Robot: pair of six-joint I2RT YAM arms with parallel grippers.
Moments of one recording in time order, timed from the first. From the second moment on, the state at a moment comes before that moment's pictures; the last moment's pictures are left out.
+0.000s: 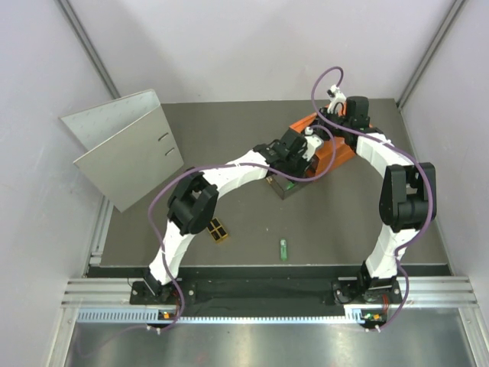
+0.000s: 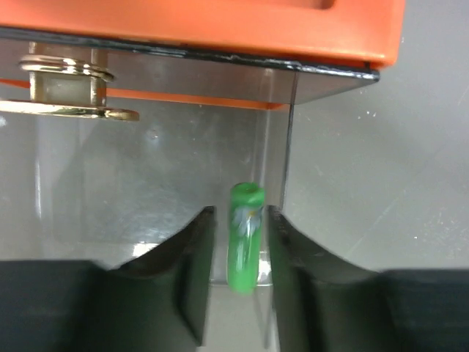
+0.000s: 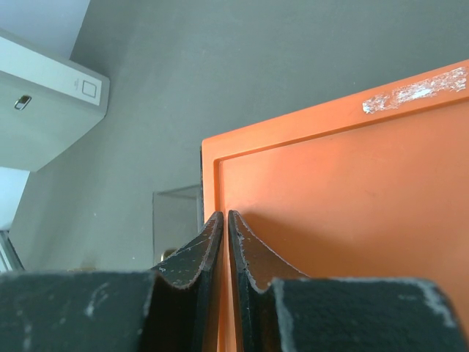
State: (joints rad) left arm -0.83 2.21 1.85 -0.44 0.10 -0.01; right arm 0.10 1.87 1.37 -0.07 -0.66 0.28
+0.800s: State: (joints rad) left arm -0.88 1.78 1.58 -0.47 0.02 0.00; right arm 0.10 1.87 1.37 -0.07 -0.66 0.28
